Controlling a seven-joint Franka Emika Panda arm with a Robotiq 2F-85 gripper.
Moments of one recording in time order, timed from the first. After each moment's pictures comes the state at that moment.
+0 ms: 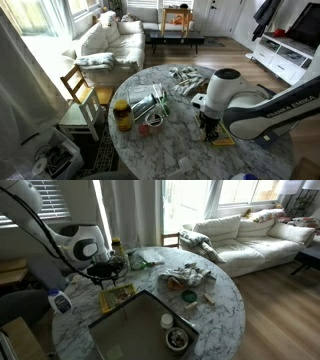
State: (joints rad) arm -0.01 0.29 0.13 -2.35 -0.23 2.64 -0.74
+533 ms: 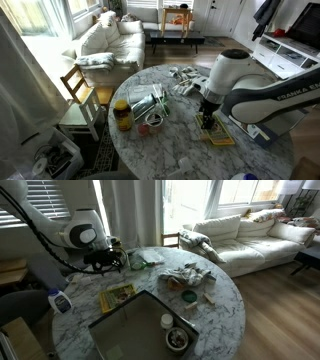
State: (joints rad) arm -0.01 0.18 0.12 -2.32 -0.19 2.60 -0.55
